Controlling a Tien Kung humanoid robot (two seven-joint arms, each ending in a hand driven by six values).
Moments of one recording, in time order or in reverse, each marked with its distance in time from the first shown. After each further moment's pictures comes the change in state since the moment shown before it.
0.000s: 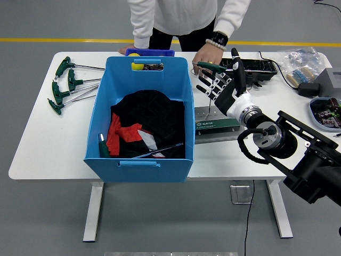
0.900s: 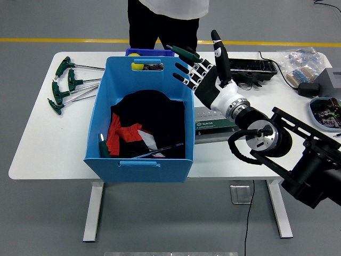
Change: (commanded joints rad) left arm 0.012 -0.001 -0.001 0.002 -0.006 0.000 -0.002; right arm 0.023 -0.015 -0.068 0.266 -0.037 -0.035 0.003
